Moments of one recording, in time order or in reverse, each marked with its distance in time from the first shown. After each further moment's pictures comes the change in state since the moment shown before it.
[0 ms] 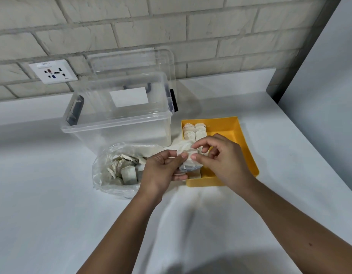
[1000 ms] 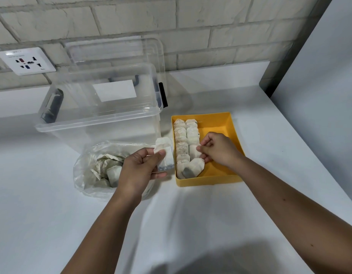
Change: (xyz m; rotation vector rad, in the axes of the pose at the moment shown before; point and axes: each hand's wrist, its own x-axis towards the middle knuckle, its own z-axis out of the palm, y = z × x) left_hand 0.013 -0.002 -0.018 0.025 0.092 0.008; right_hand 0.049 0.069 0.002 -0.010 -0.258 0.482
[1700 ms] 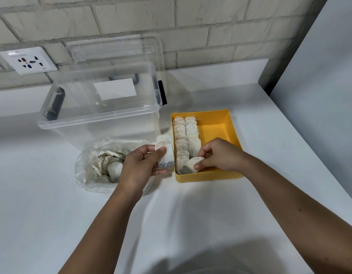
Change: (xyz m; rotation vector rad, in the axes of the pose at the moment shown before) left_hand 0.002 -0.006 -0.001 0.034 -0.003 0.004; right_hand -0.036 -0.017 -0.014 -0.246 -0.276 -0.011
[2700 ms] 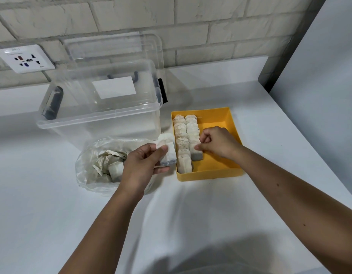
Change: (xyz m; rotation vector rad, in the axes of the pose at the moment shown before) left_hand -0.002 0.003 0.000 -0.030 -0.018 -0.003; right_hand 0.050 0.020 0.001 -0.100 0.266 -0.086
